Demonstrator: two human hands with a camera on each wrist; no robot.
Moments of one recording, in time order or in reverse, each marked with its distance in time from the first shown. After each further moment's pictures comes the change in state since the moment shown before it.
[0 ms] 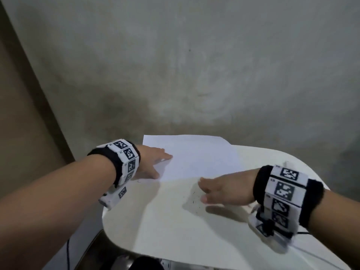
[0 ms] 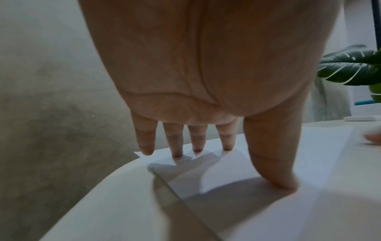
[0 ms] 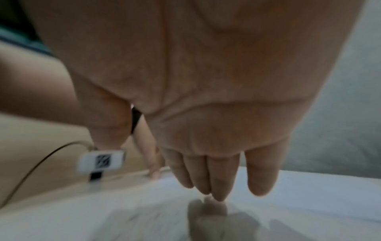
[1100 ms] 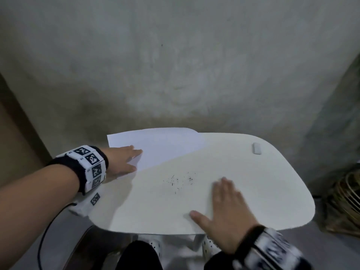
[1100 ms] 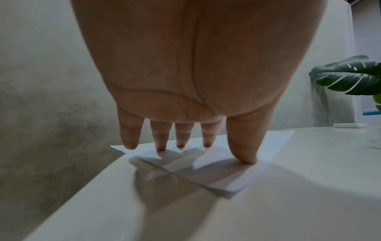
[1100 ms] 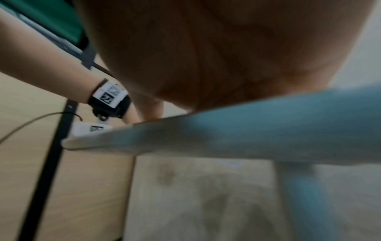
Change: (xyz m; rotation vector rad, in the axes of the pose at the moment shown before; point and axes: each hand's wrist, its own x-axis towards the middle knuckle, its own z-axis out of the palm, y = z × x) left_hand -0.011 -0.019 0.038 -0.041 0.050 -0.071; right_hand -0.045 -0.018 0.117 0.288 0.324 0.345
